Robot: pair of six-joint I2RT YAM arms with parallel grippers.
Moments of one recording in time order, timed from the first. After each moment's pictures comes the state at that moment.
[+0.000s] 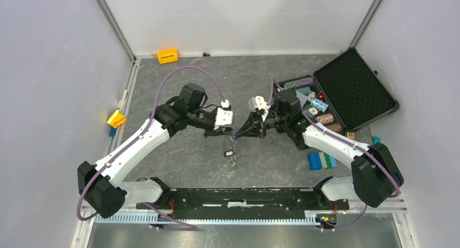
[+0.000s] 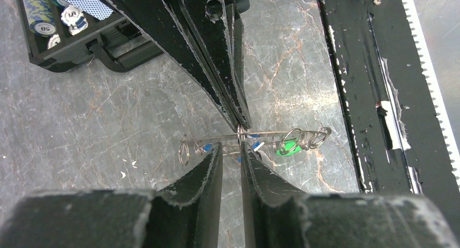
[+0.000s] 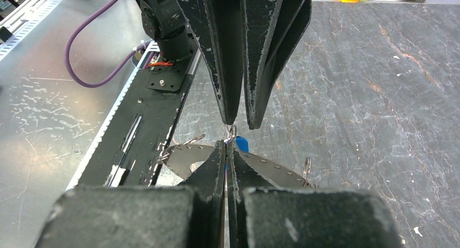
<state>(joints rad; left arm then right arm) -0.64 1.22 1.11 -0.66 0.80 0.81 0.60 1.35 0.77 0.31 -1.17 -0.19</state>
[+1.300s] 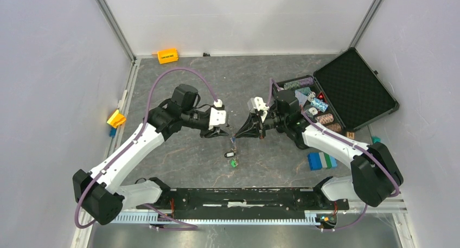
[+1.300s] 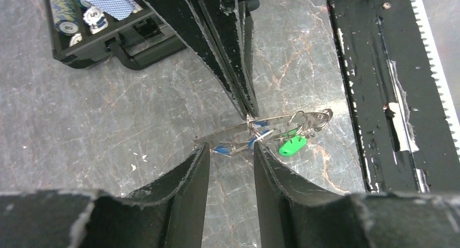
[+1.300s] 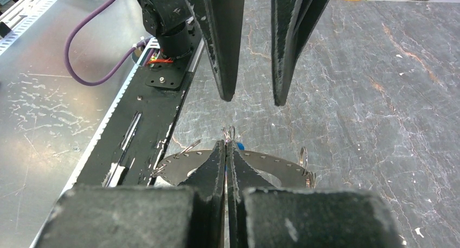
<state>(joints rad) -0.59 1.16 1.08 -0.63 0.81 0.81 0.60 1.36 0.78 0.29 -1.17 -0.22</state>
